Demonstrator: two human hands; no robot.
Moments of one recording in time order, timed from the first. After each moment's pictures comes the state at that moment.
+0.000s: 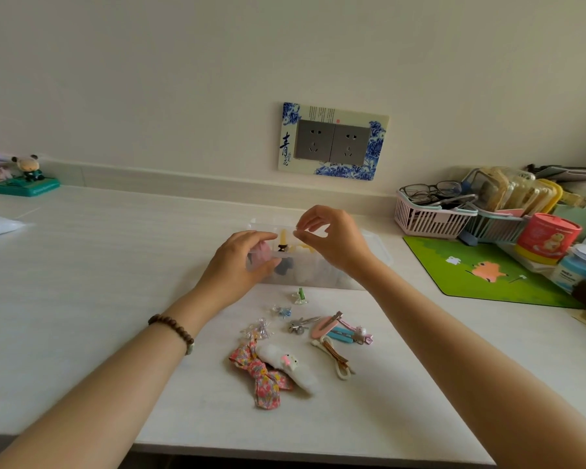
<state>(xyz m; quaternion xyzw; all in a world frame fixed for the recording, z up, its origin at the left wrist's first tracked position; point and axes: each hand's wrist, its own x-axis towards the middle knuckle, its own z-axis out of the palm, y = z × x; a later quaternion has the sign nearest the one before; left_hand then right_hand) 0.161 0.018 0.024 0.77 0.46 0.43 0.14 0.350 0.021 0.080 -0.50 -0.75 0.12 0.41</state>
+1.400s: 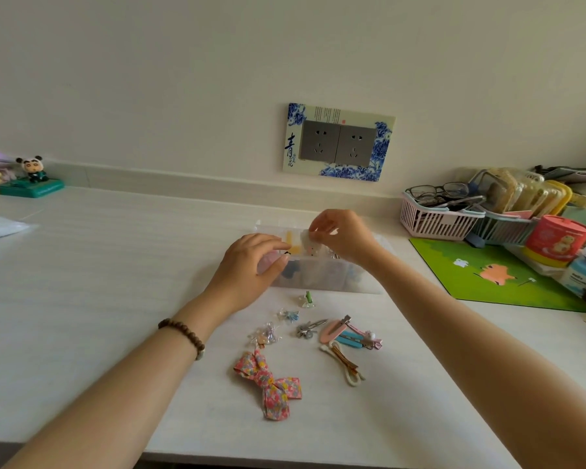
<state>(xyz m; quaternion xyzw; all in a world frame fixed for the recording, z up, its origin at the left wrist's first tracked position) 0.163 0.020 0.025 0.80 0.43 0.40 0.10 0.359 0.046 0.082 -0.57 -0.73 0.15 0.33</state>
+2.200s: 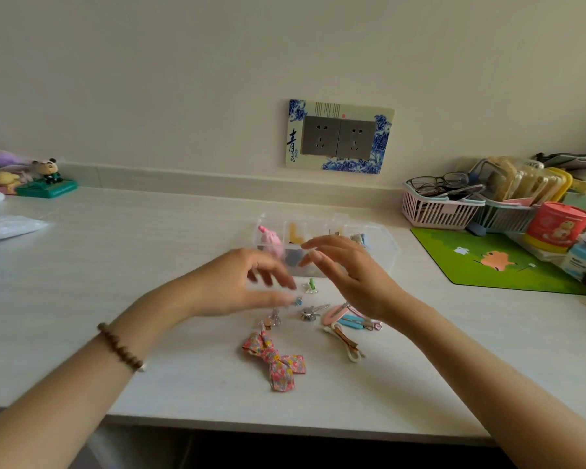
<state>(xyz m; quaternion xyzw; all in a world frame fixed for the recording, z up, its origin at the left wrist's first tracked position) 0.137 -0.055 0.073 0.85 0.39 0.23 0.26 0.358 -0.053 0.061 -0.43 -0.85 0.08 0.30</state>
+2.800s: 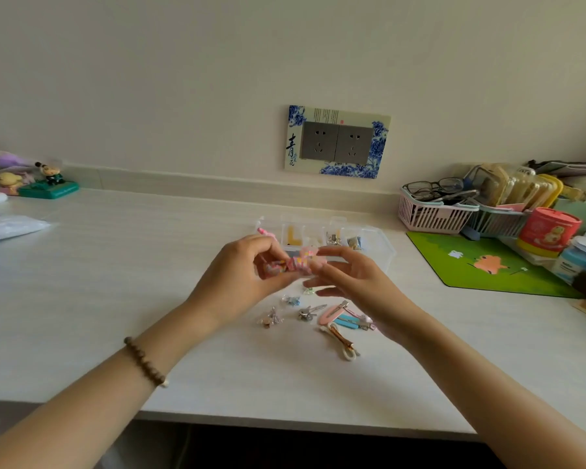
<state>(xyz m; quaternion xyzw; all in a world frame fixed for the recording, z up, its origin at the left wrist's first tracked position) 0.159 -0.071 0.066 0.77 0.40 0.46 0.18 0.351 -0.088 0.068 -0.44 -0.64 0.45 0.44</state>
